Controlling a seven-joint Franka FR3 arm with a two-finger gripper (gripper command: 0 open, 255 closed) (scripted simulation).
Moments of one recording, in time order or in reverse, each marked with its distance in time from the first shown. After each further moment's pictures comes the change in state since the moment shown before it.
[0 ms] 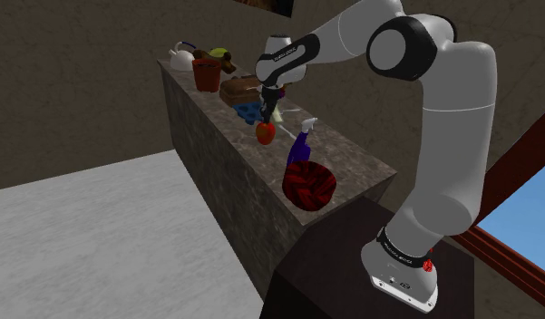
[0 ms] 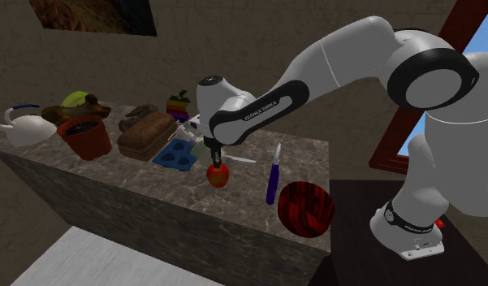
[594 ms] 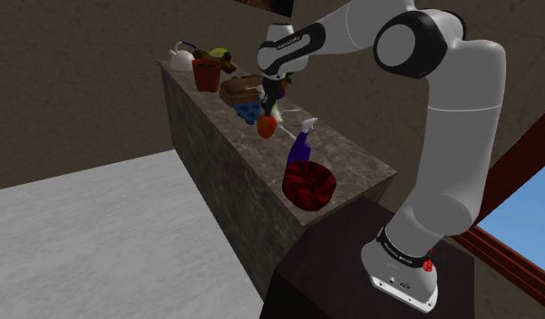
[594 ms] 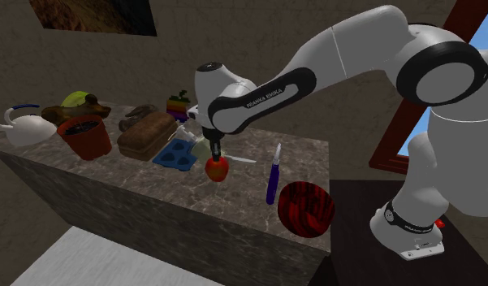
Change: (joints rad) arm 0.004 -0.046 -0.005 0.030 -0.010 -0.075 0.004
